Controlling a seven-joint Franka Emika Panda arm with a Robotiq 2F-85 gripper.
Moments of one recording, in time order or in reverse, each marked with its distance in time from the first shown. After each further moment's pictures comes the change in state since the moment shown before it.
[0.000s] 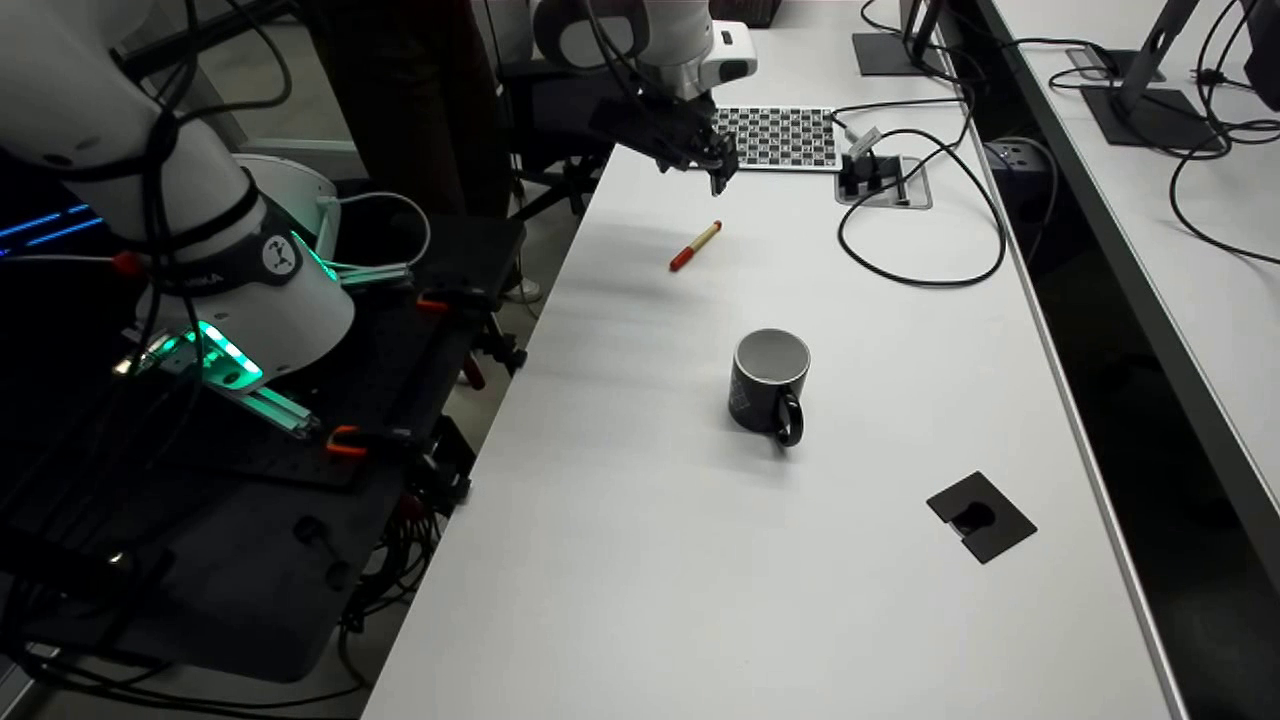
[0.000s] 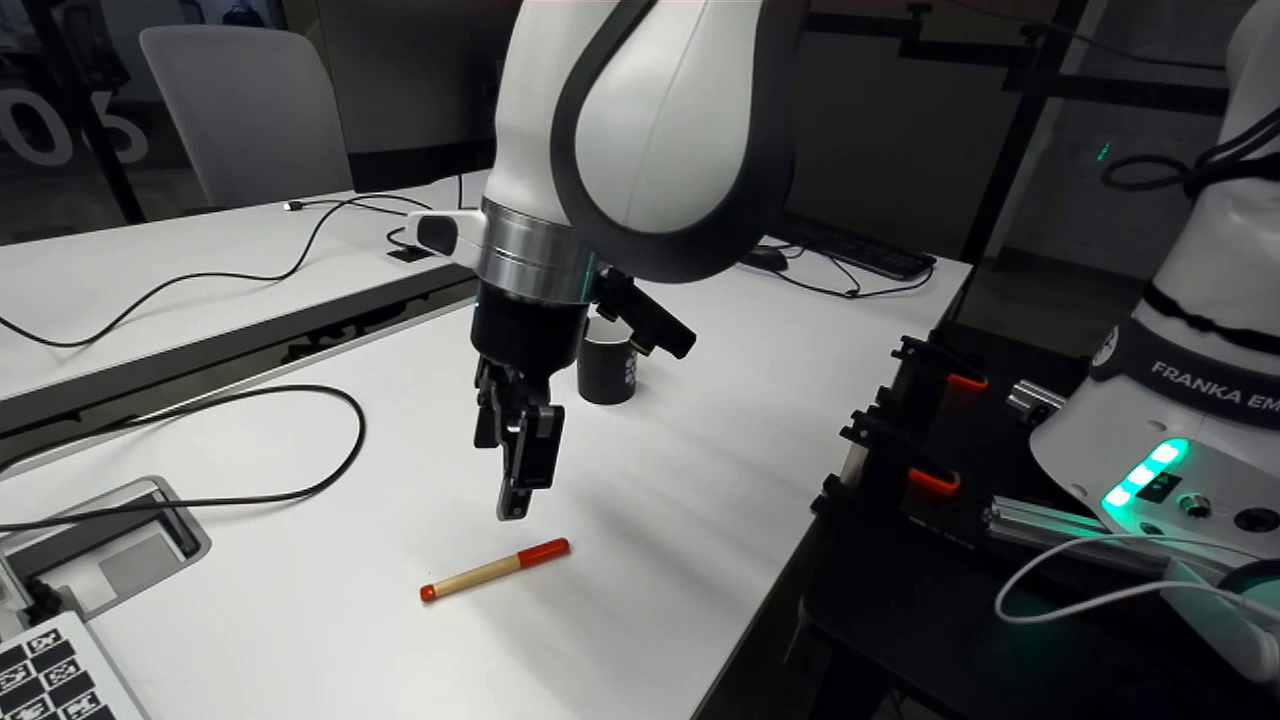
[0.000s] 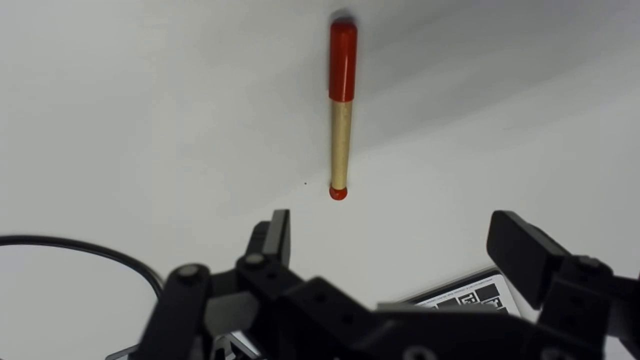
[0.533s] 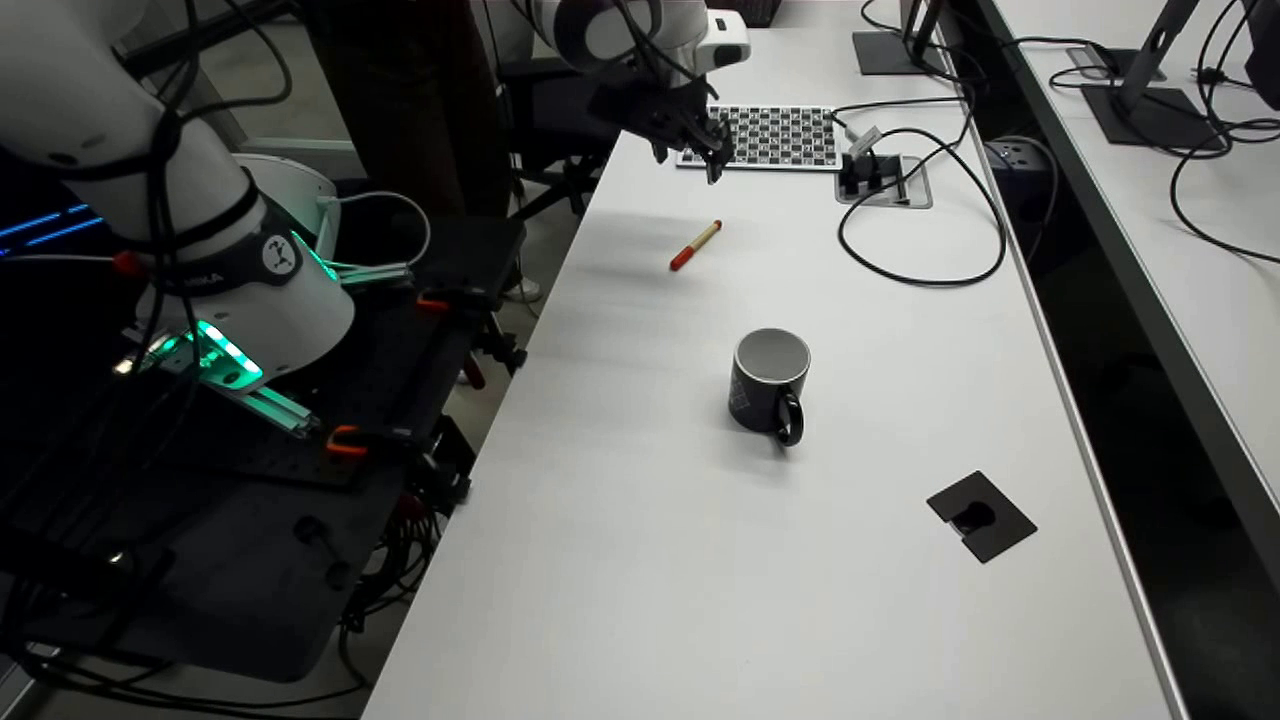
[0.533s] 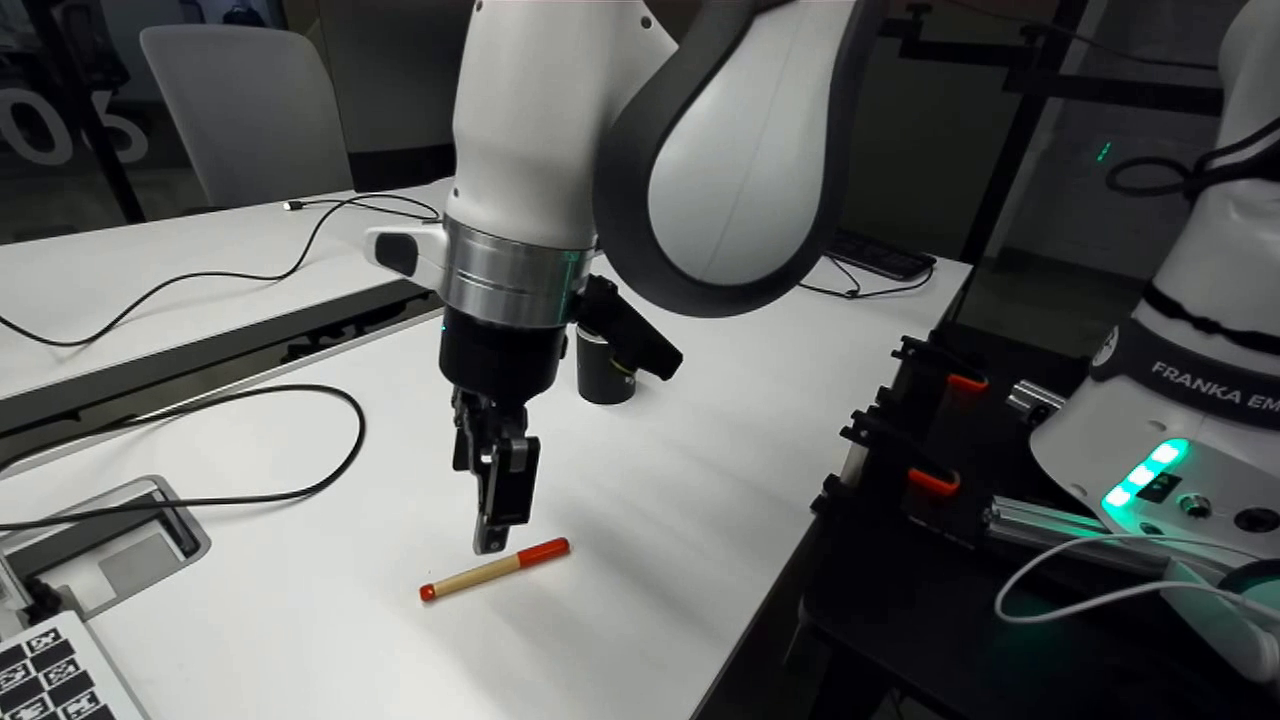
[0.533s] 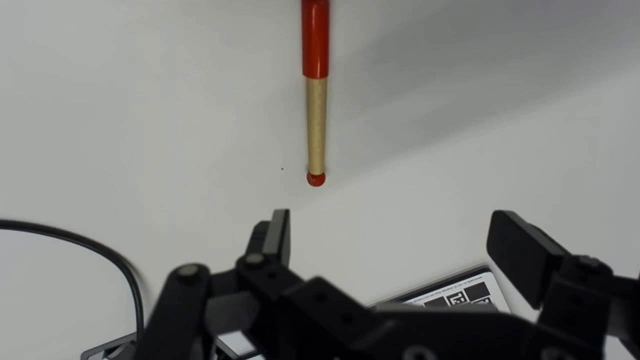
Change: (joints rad) arm 0.060 0.021 -0.042 0.039 -0.316 -0.024 0.325
